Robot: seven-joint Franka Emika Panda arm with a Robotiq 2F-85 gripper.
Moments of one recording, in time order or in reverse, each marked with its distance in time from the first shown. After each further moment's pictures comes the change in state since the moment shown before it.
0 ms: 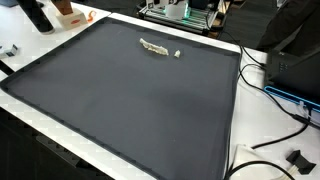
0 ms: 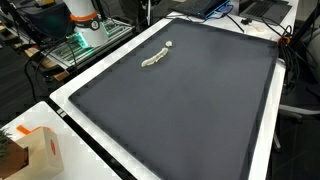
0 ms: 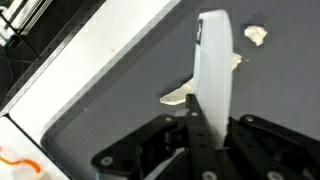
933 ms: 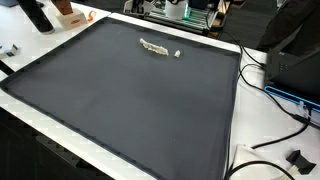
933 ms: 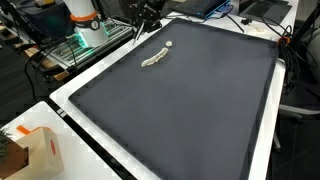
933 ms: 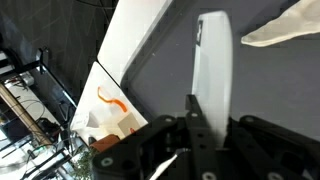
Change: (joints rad) arm 0.035 0.301 0.003 0.138 -0.534 -0.158 0.454
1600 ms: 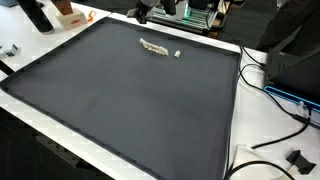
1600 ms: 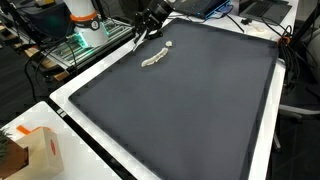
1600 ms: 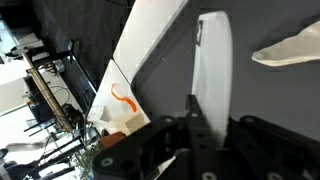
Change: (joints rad) arm 0.084 0.149 -0.033 0.080 -0.043 -0.107 0.030
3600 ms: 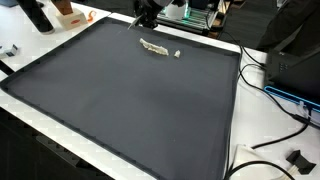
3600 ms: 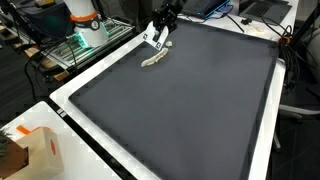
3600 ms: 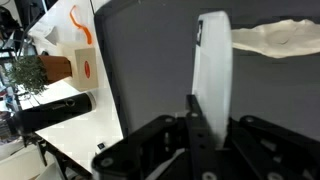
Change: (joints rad) arm 0.083 0.001 -0.003 0.044 -0.088 0.119 -0.411
